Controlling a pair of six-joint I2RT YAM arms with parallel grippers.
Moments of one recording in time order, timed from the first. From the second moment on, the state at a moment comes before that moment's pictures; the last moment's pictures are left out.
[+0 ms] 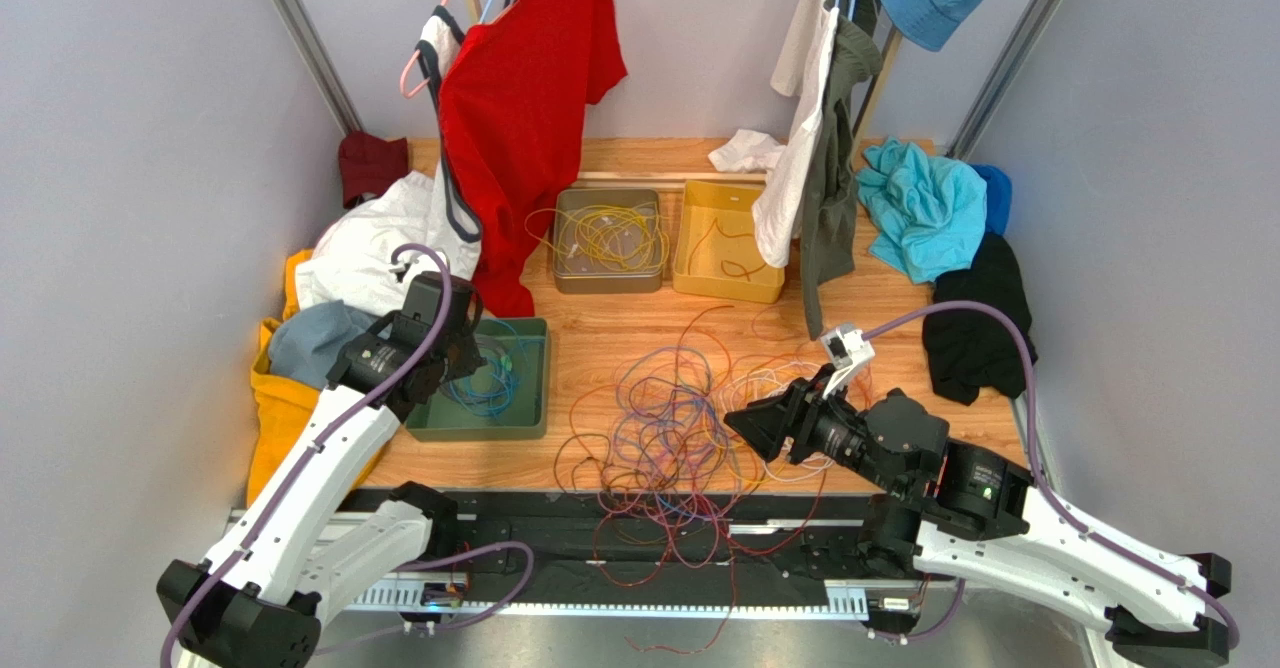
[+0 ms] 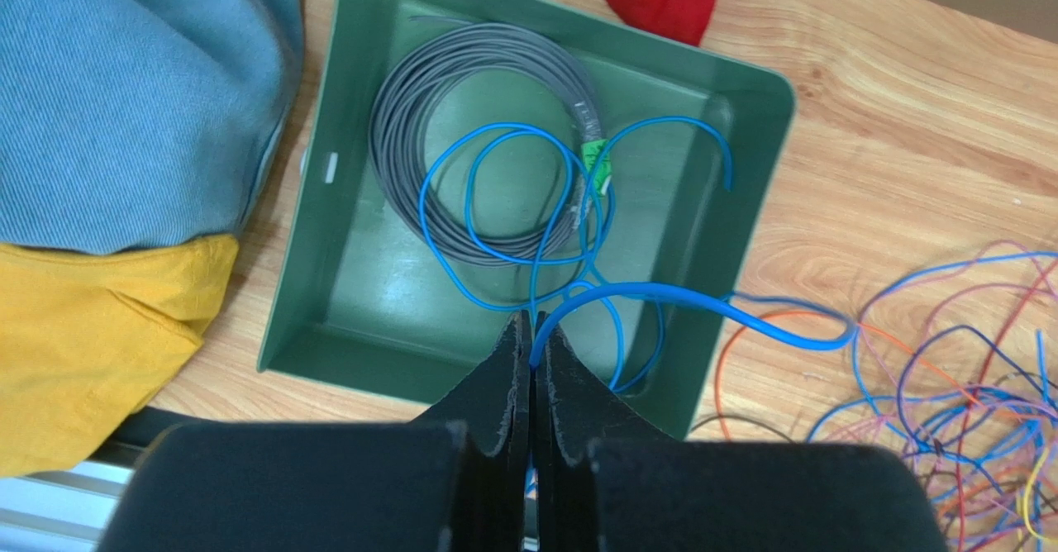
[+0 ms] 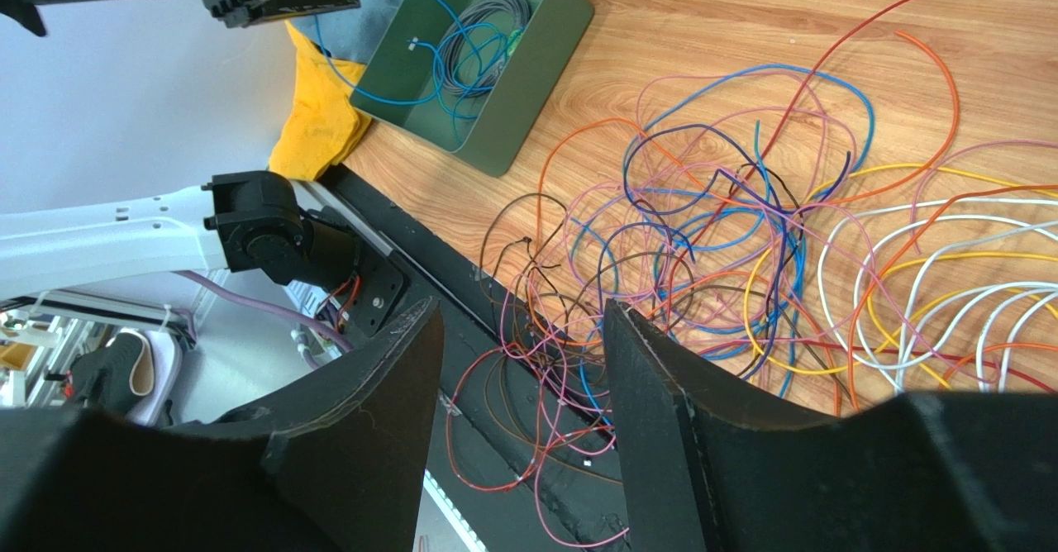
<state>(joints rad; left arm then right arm) -0.37 0.89 0.88 -0.89 -0.36 -0.56 1.14 0.37 0.57 -0.45 0.25 0.72</state>
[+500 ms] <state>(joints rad) -0.31 0.88 0.87 -0.91 -0.34 -0.59 1.14 0.36 0.55 -0.47 0.26 0.73</state>
